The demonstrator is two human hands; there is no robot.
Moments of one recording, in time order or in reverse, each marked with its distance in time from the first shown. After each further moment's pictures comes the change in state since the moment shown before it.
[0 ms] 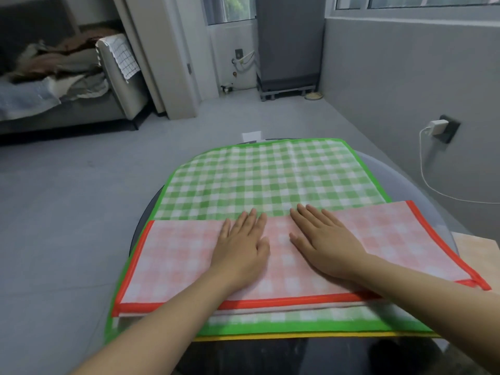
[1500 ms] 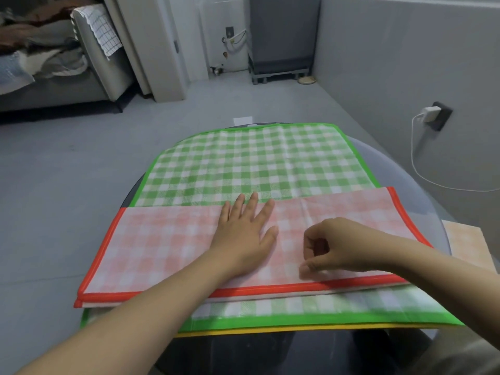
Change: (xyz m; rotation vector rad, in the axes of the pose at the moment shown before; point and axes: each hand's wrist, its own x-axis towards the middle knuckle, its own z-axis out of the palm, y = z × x) left_hand 0.016 0.013 0.006 0.065 -0.053 0.095; right_hand -0.031 0.000 -0.059 0.287 -0.354 -0.031
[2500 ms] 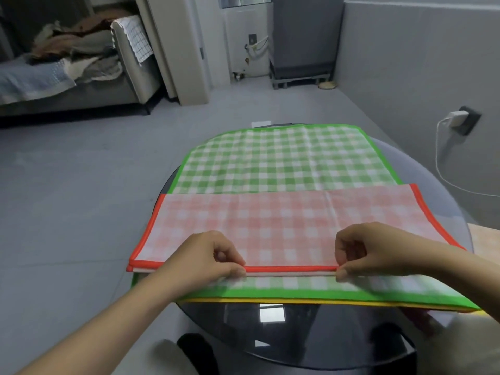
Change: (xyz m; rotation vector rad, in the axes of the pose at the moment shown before) left_hand -0.119 -0.049 -0.046 -0.596 0.020 -0.184; right_hand -0.025 0.004 0.015 0.043 0.027 -0.024
